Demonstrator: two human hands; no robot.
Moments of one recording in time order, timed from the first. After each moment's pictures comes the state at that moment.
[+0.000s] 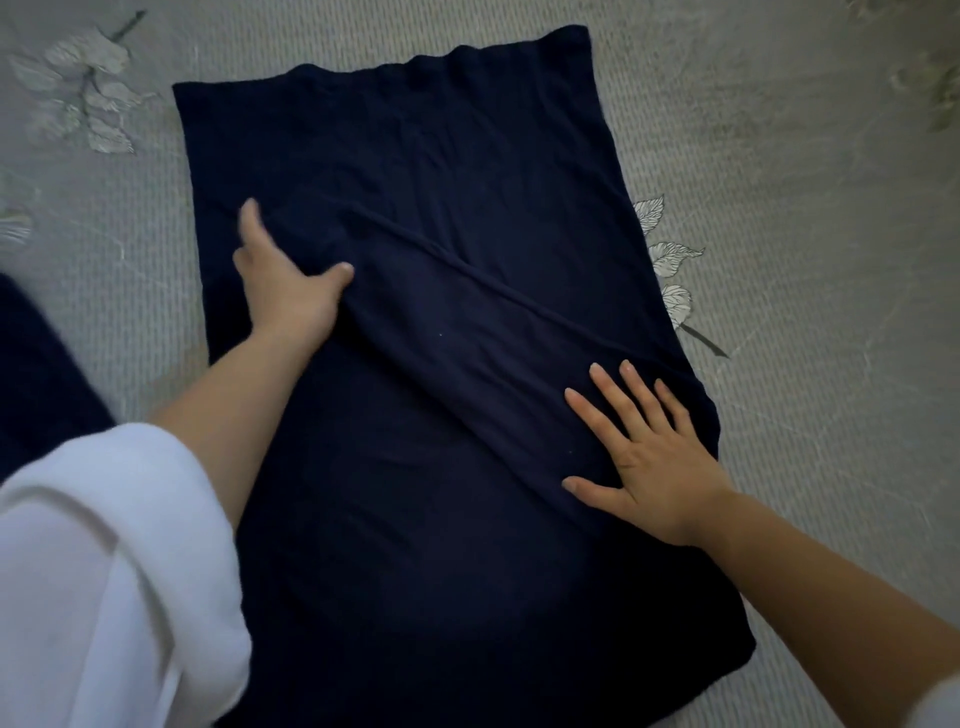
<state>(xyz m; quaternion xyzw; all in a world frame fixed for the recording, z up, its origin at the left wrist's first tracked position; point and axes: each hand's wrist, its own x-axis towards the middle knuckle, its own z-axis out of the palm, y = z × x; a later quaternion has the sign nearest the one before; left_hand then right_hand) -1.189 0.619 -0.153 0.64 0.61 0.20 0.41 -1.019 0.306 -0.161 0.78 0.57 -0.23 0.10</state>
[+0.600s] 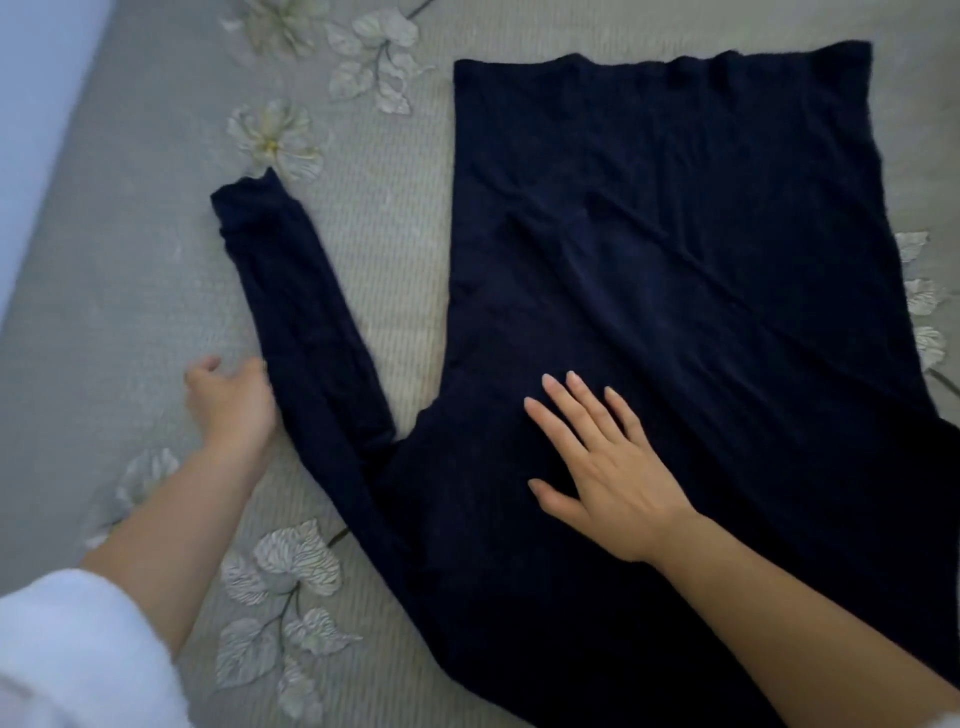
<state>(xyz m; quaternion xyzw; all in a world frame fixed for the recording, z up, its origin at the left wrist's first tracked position) -1.460 0.617 -0.147 0.39 0.84 0.25 0.29 -1.190 0.417 -0.152 0.67 0.71 -0.21 0.02</state>
